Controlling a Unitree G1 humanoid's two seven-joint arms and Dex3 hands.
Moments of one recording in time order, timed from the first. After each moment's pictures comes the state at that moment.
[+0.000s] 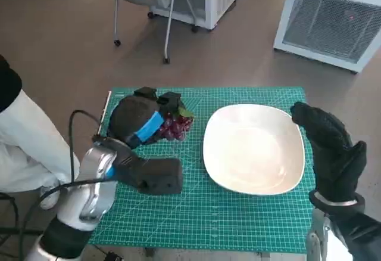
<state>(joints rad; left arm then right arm) -0.63 0.52 -0.31 0.02 0.76 0.11 -0.14 -0.37 -0.13 -0.17 0.24 0.29 -0.64 0.34</state>
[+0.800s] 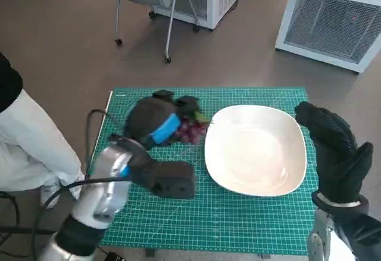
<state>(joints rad) -0.70 0.40 -0.35 0.08 0.78 0.09 -0.18 -0.36 -0.14 -0.19 0.24 0.32 -0.64 0.35</state>
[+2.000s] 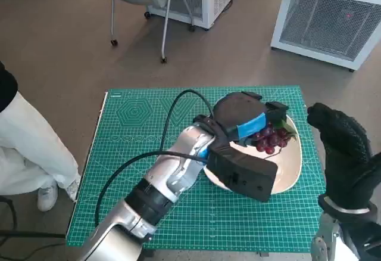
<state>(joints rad) -1.08 0.05 -0.49 0.72 0.73 -0.12 -0.13 -0.32 -0.13 -0.21 0.17 0.32 -0.65 0.31</state>
